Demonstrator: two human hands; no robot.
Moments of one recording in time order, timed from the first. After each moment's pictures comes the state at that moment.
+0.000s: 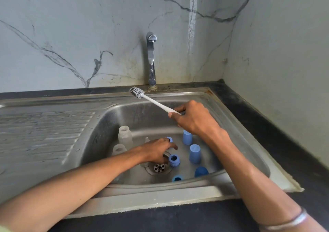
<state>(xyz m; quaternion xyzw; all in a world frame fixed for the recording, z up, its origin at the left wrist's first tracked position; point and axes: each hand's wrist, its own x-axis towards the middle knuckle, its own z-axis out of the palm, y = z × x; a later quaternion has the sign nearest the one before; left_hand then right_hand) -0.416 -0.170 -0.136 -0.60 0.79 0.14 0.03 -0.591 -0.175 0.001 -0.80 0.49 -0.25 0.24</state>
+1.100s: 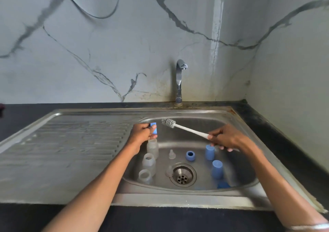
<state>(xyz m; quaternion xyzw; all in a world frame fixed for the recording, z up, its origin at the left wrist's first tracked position) -0.327 -0.111 -0.045 -0.65 0.36 0.32 -0.59 -0.618 -0.191 0.002 -0.78 0.51 -0.14 0.34</state>
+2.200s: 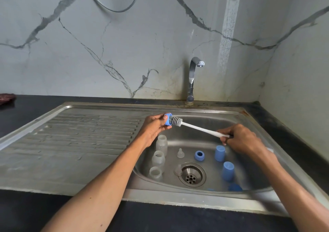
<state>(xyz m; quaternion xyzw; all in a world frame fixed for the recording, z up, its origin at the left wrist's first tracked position) -0.322 -0.117 -0.034 -0.50 0.34 0.42 -0.67 -0.603 -0.158 0.012 -0.80 0.56 -0.14 0.18</state>
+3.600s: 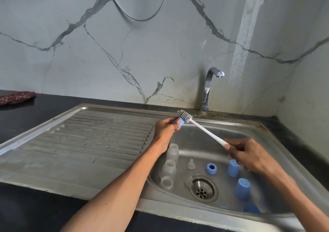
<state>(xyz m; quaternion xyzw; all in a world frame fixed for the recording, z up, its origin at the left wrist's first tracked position) -0.317 -0.129 -0.035 -0.52 0.30 0.31 -0.73 -0.584 -0.157 -0.002 -0.82 0.46 -0.22 0.27</state>
